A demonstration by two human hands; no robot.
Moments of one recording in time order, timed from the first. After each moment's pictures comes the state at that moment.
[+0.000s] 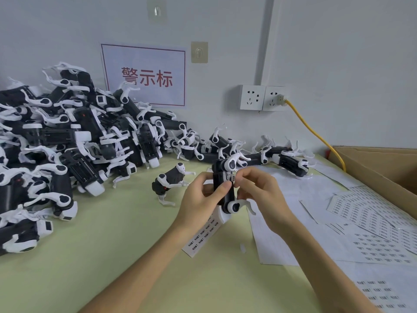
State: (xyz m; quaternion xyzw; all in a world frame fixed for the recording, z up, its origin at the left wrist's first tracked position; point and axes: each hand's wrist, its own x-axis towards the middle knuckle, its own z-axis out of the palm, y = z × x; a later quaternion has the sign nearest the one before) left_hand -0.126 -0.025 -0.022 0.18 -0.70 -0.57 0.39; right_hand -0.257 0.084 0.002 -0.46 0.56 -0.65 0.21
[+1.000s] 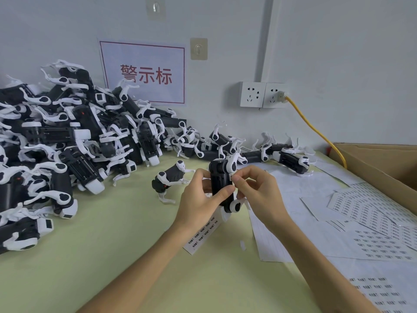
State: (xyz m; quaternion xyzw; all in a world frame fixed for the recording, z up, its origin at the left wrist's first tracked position) left_hand -0.127 -0.028 -0.028 0.22 -0.75 -0.49 0.40; right_hand -0.251 0.077 -0.007 -0.46 0.60 -0.64 0.11
